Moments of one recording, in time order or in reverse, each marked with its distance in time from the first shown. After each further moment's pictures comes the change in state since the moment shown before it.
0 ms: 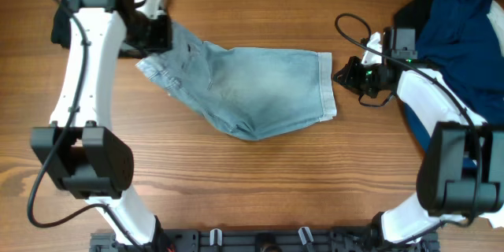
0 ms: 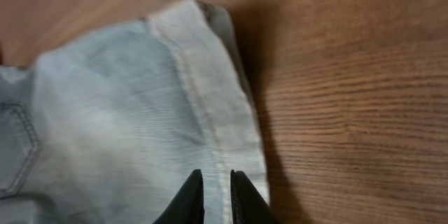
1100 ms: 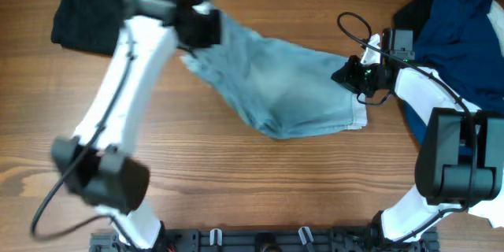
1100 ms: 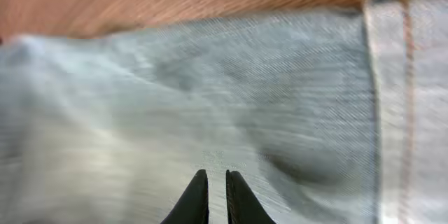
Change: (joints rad) left arm -0.248 -0.063 0.011 0.097 -0.121 -0.287; right arm -0.010 0.061 0.000 0.078 -0.043 0.053
